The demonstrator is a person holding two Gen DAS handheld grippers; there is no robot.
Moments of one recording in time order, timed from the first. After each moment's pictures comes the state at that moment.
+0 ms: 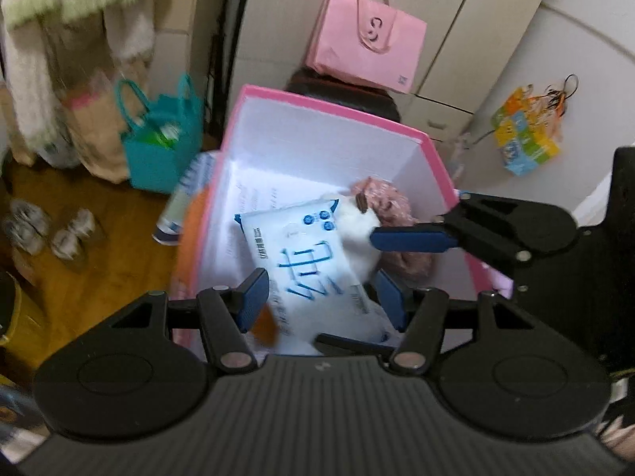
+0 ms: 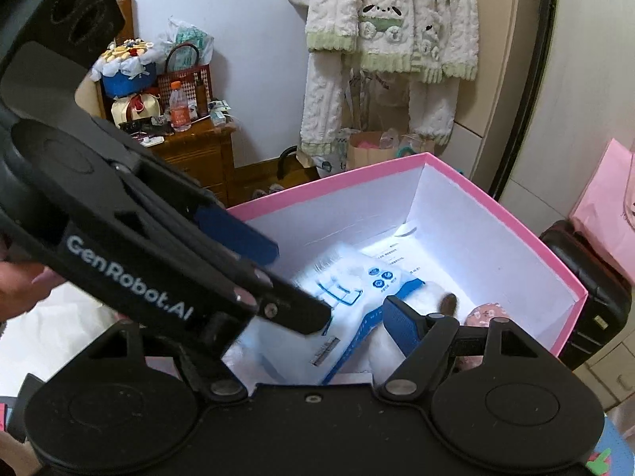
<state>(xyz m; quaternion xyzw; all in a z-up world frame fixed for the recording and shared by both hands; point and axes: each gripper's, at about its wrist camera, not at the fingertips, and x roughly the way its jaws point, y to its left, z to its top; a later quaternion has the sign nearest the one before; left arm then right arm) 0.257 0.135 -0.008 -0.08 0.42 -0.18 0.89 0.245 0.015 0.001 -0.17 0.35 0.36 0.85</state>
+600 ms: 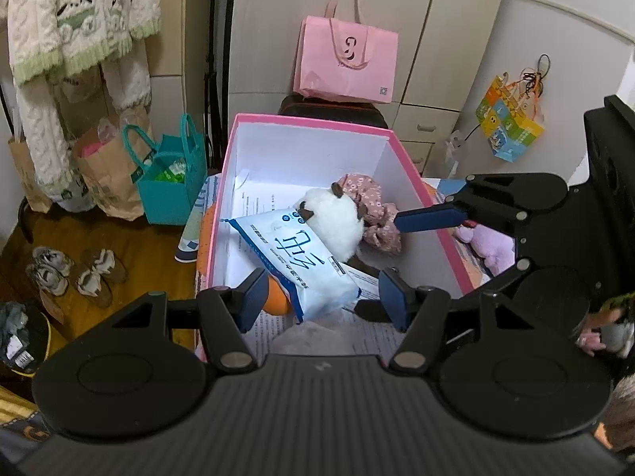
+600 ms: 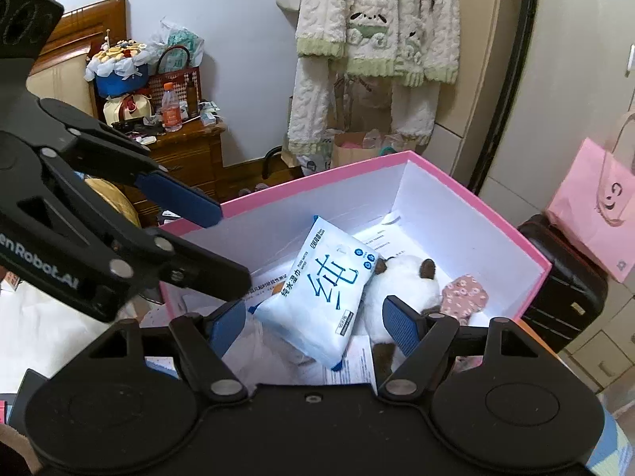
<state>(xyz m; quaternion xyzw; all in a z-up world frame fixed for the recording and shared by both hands) 0.192 0.133 0.025 -0.02 0.37 -0.19 0.91 0.203 -0.003 0.021 -0.18 0.34 0.33 0.86</state>
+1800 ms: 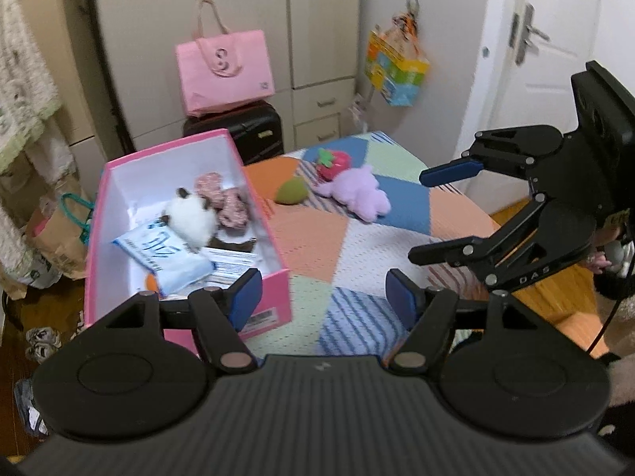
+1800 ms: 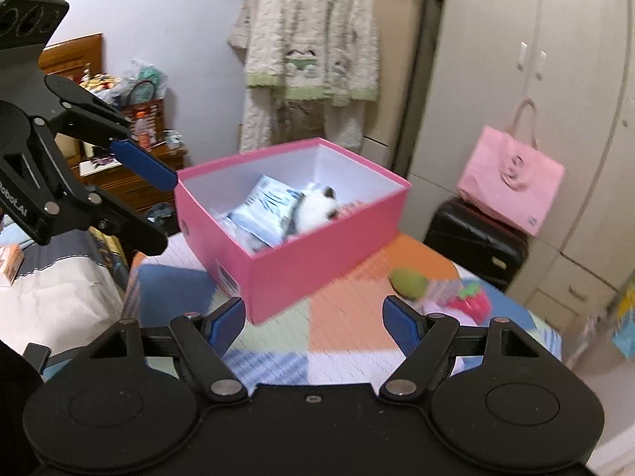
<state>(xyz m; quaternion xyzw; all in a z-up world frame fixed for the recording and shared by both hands) 0.072 0.022 0.066 0.12 0.35 -0.30 0.88 0.058 -0.158 0.045 -0.15 0.29 0.26 0.91</state>
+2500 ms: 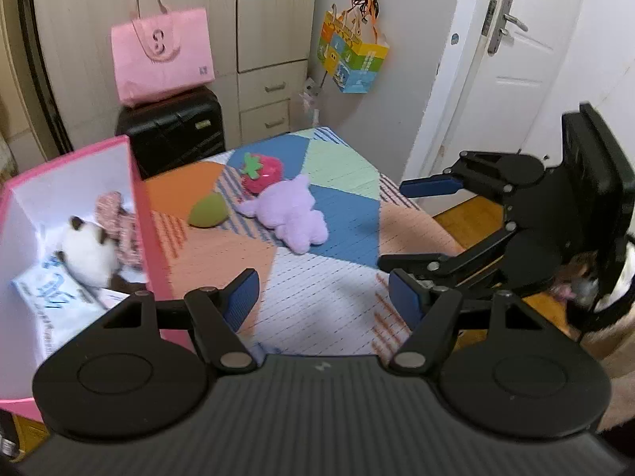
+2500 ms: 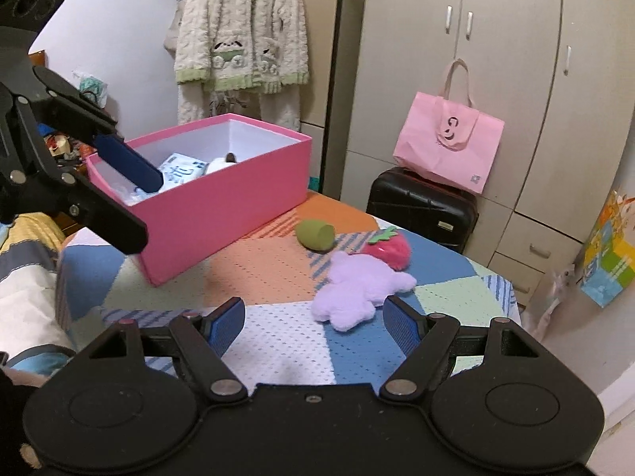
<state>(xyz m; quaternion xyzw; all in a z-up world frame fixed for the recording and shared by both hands) 0.132 -0.070 0.041 0.09 0.39 -0.36 0.84 0.088 -0.245 -0.003 -0.11 0.29 0.19 0.93</state>
